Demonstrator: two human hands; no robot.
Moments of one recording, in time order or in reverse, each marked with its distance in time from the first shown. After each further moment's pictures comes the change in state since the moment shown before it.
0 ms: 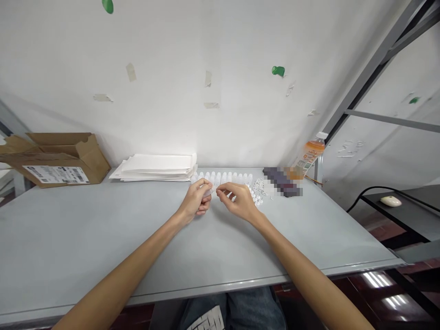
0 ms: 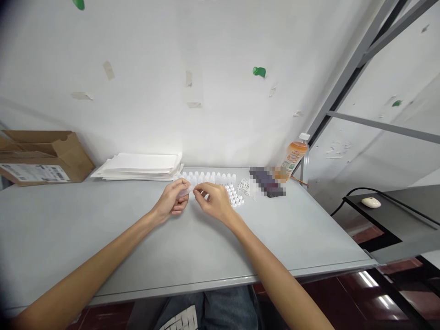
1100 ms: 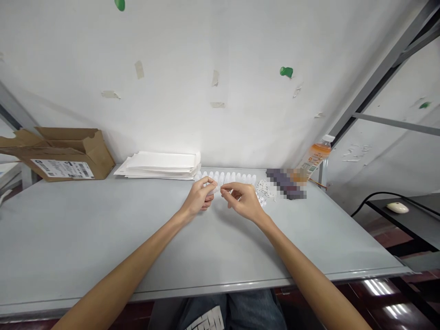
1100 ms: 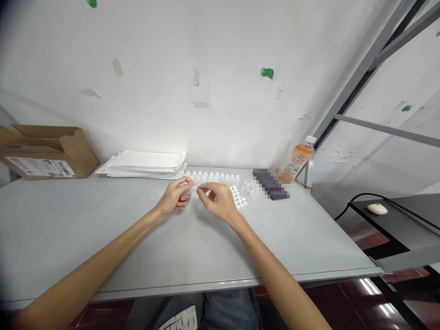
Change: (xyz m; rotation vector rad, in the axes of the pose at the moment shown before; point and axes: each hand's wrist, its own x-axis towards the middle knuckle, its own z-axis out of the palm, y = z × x) left_hand 0.003 -0.002 -0.004 0.071 0.017 0.049; right_hand 0.002 -0.005 -0.004 0.072 0.011 0.090
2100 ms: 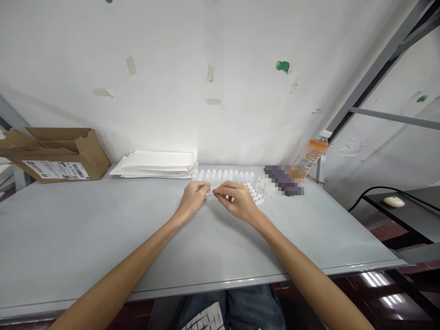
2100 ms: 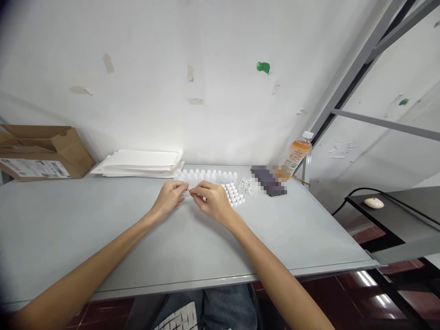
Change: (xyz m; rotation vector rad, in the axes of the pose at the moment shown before) left_hand 0.001 -0.005 0.004 0.335 0.269 0.091; right_hand -0.003 0.010 0.009 -0.155 -0.006 -0.291
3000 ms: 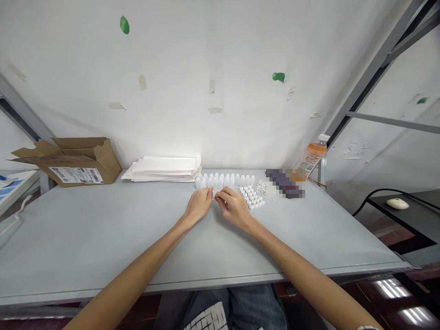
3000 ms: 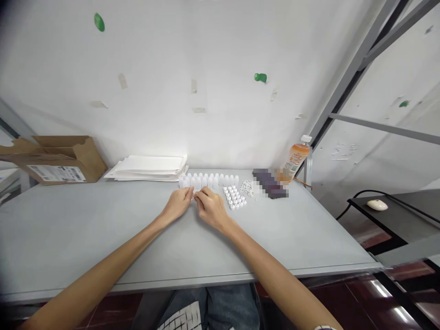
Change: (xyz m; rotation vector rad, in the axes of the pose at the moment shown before) left_hand 0.007 -0.019 0.005 0.456 0.038 0.229; right_hand -0.011 0.005 0.025 -0.147 0.037 0.015
